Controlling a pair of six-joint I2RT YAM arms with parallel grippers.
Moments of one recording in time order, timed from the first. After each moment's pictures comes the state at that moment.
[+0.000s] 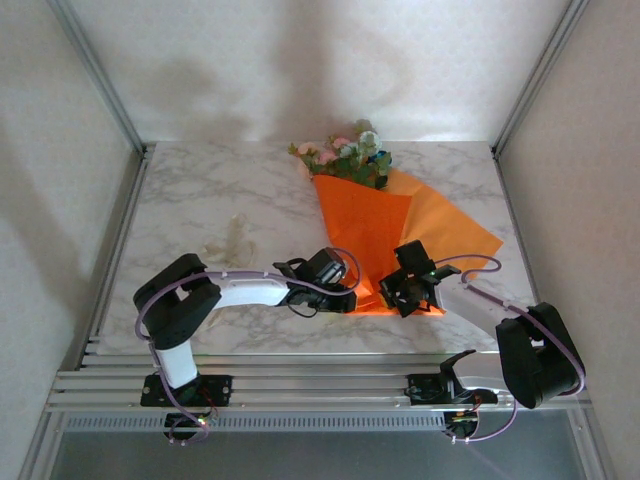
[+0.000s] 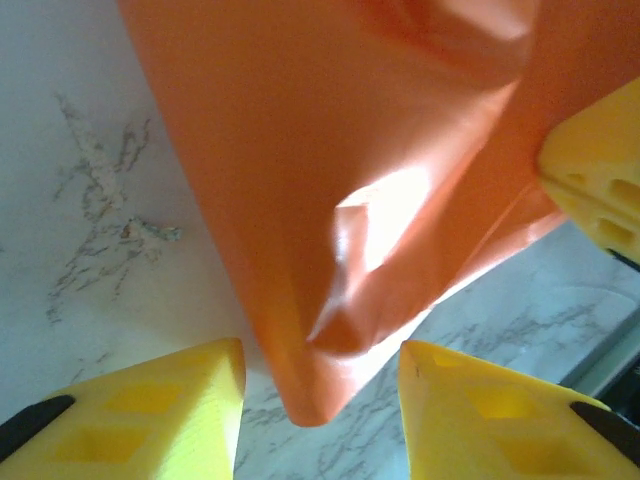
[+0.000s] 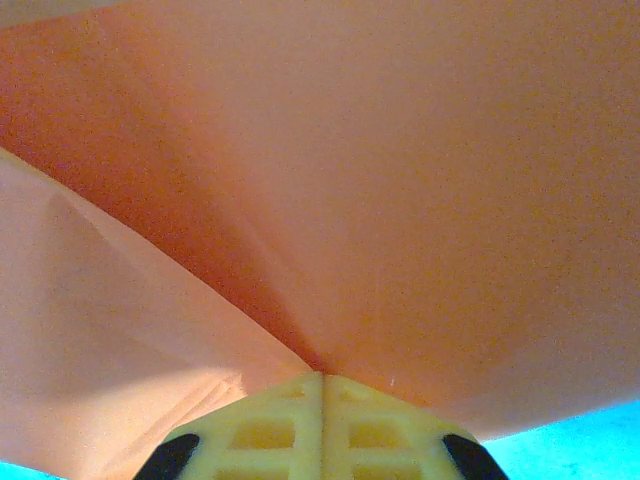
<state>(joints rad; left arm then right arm) -0.93 1.80 0.97 -0.17 0.24 -0.83 0.47 1.29 0.57 -0.44 -0.23 1.45</state>
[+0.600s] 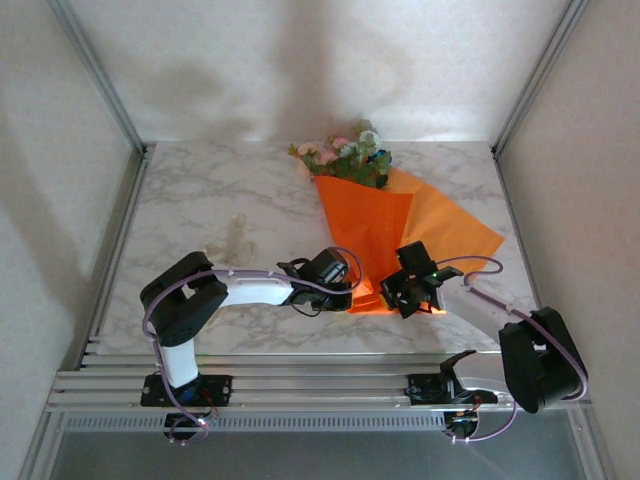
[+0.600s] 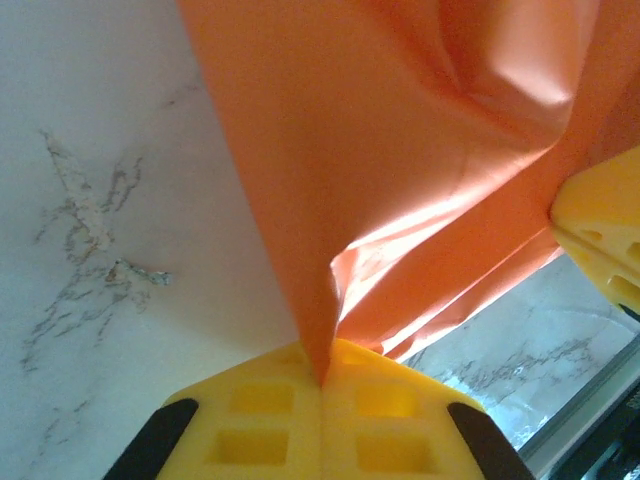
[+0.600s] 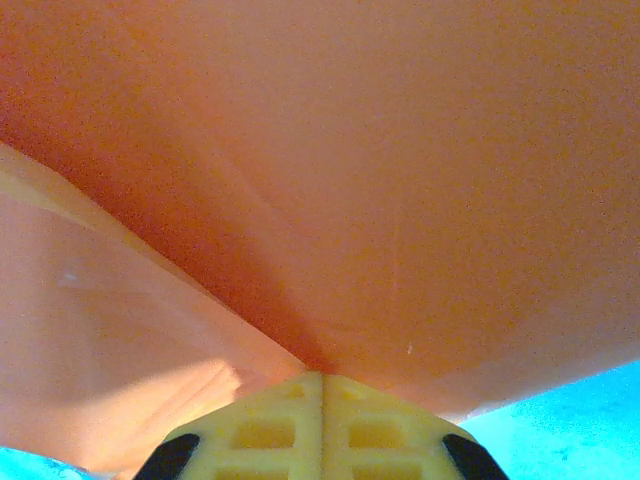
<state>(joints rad) -0.93 1.83 0.99 -0.14 0.23 -0.88 0.46 1.26 0.56 -0.45 -0.24 1.45</state>
